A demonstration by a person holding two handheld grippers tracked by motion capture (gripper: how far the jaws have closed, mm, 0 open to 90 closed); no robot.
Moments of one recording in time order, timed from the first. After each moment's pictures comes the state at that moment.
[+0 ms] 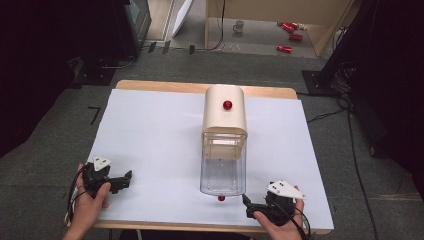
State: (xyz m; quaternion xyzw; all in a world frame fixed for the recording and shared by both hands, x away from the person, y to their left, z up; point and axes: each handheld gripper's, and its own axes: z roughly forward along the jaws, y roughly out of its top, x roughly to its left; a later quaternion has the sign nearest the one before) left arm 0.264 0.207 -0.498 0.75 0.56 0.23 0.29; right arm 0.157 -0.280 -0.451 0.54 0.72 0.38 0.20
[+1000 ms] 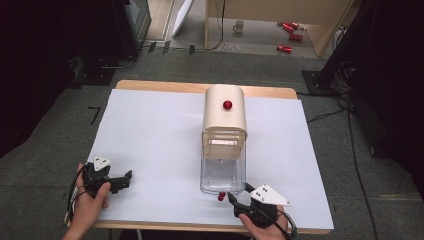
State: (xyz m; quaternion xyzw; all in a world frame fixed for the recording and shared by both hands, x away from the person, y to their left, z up) left arm 0.264 0.207 -0.498 0.75 0.56 0.23 0.29; right arm 0.152 -0.247 -0.453 0.48 0.73 0.45 0.19
